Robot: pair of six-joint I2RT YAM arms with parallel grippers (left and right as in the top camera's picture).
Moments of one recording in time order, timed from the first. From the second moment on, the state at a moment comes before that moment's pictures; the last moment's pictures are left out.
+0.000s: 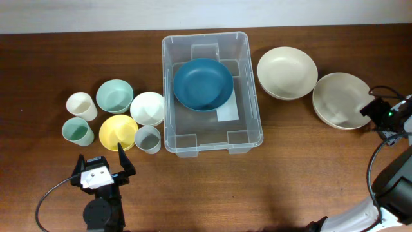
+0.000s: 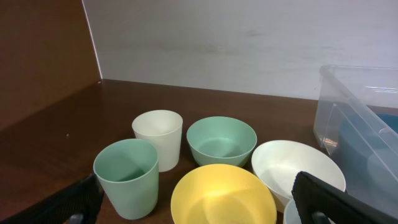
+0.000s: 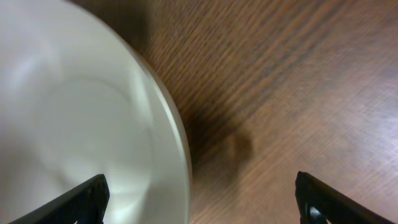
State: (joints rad) left arm 0.02 0.02 0.01 -0.06 -0.26 -0.02; right arm -0.71 1.93 1.31 -0.59 -0.21 0.25
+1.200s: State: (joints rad) left arm 0.02 0.02 0.01 -0.06 -0.26 -0.02; right arm -0.71 2.00 1.31 -0.57 -0.24 0.19
